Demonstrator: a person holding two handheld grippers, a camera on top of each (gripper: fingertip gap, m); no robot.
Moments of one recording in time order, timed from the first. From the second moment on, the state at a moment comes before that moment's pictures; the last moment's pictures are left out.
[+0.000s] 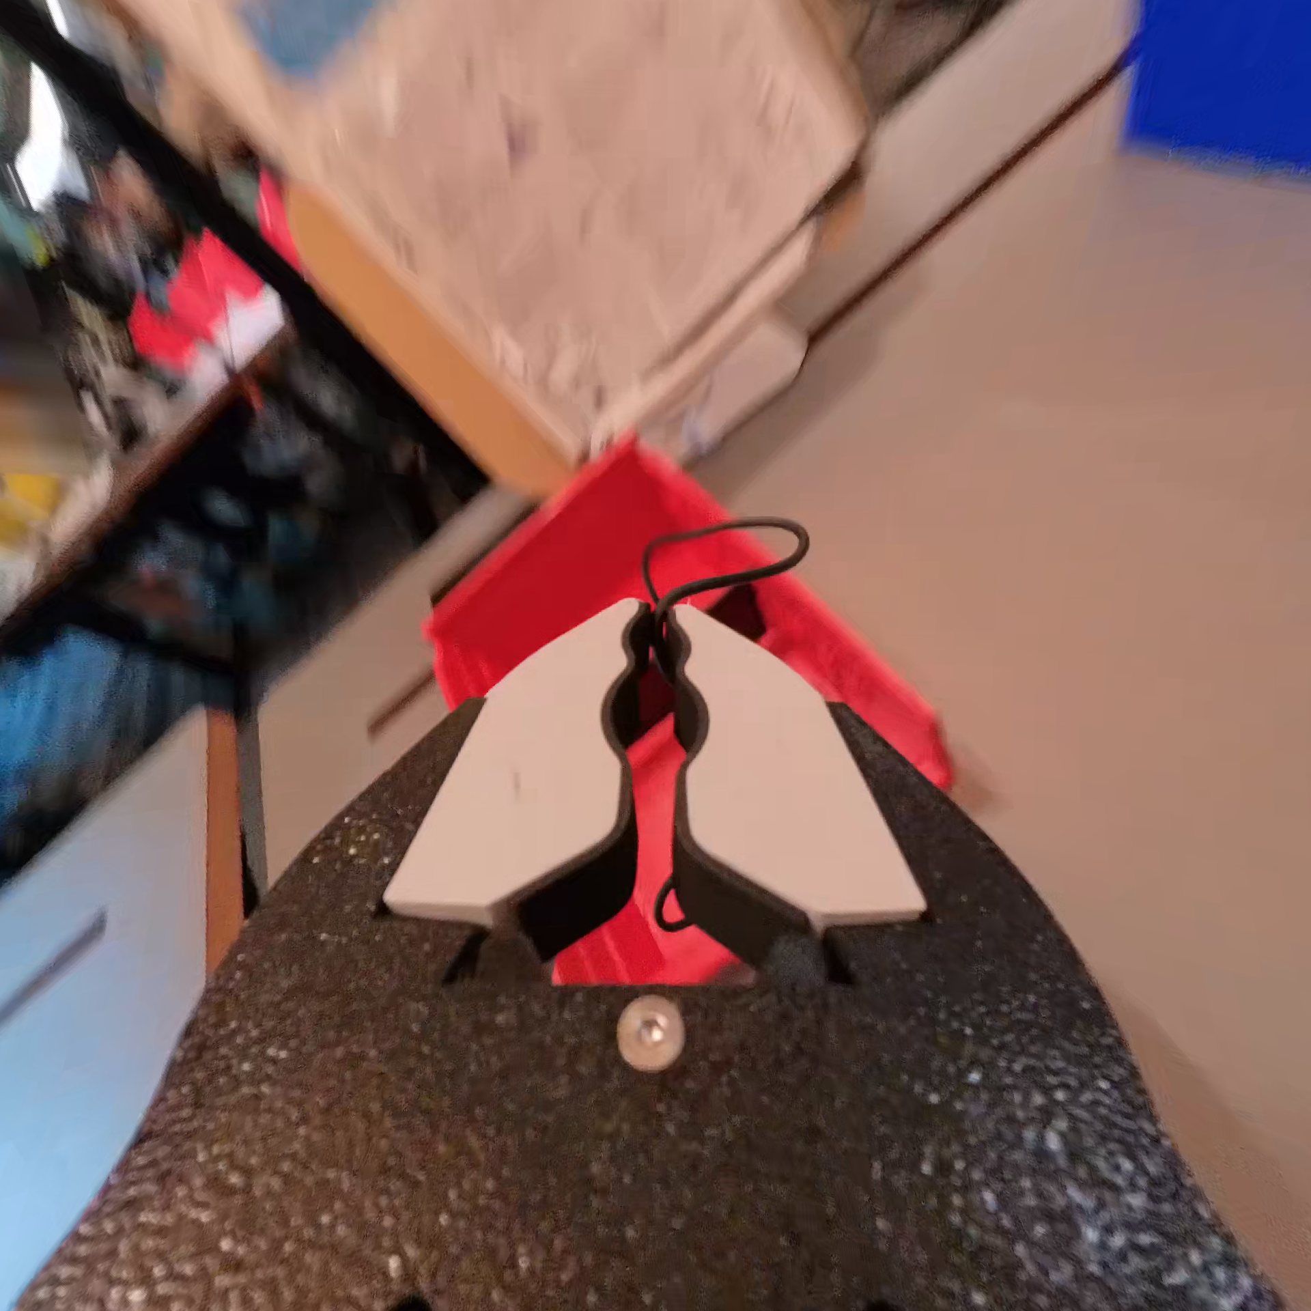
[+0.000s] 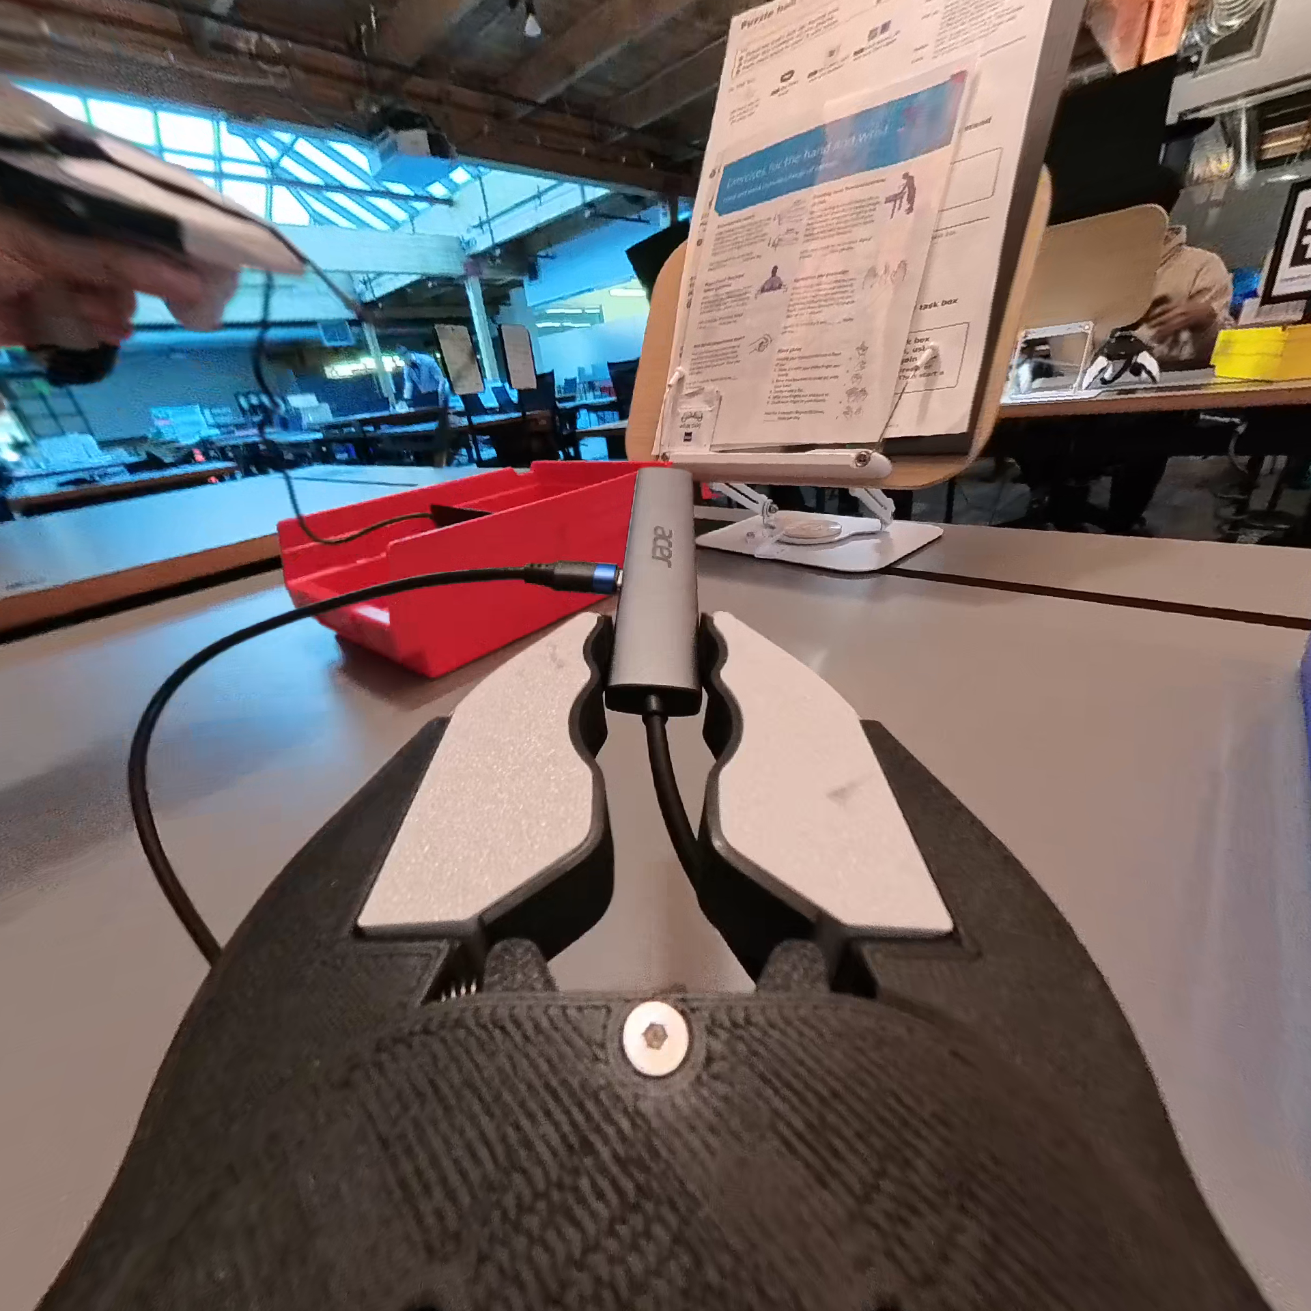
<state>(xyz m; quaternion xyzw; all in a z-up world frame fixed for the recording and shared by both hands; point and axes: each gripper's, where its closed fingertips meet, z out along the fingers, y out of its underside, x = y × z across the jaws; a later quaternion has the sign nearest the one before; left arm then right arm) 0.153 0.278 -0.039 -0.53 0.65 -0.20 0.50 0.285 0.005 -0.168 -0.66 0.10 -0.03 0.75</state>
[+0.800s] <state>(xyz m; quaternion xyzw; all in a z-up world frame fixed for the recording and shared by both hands) 0.102 0.114 -0.258 -0.28 0.90 -0.22 0.25 0.317 -0.027 -0.161 -0.62 0.16 -0.05 0.77</state>
